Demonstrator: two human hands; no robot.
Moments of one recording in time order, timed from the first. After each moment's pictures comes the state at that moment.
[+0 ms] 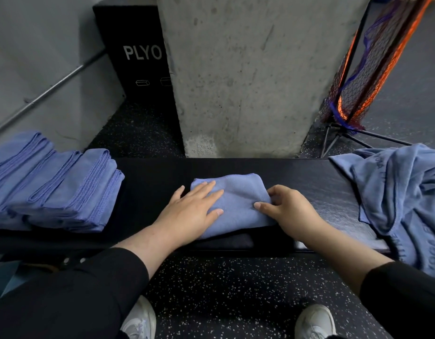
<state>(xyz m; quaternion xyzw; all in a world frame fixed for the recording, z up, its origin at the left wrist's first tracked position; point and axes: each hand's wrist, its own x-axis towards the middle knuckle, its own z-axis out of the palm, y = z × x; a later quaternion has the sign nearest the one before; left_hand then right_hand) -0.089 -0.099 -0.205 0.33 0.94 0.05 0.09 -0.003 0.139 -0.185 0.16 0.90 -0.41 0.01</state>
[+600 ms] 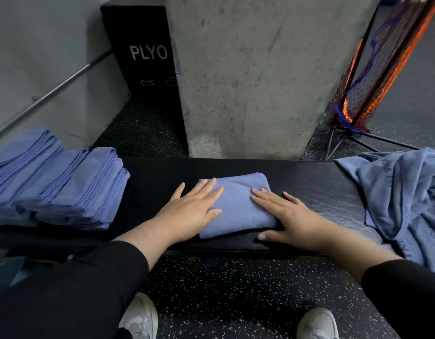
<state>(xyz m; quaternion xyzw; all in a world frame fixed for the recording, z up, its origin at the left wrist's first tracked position) -0.098 -0.110 -0.200 0.35 0.92 0.04 0.15 -0.002 0.168 -0.208 -0.13 0.98 -0.15 0.09</state>
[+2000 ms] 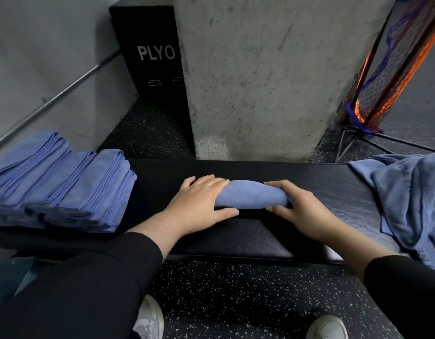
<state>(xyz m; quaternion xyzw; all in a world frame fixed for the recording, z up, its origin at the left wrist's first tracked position) -0.115 -0.099 -0.188 0.33 0.94 0.09 0.07 -0.028 0.164 -0.206 -0.01 0.93 -0.36 -0.02</state>
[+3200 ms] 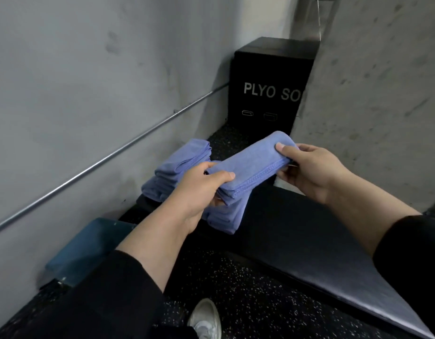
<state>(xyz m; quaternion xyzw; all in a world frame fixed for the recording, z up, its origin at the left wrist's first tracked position) -0.082 -0.326 -0.071 -0.08 0.70 0.71 0.04 -0.131 -0.106 -0.033 0.05 0.64 -0.76 0.08</state>
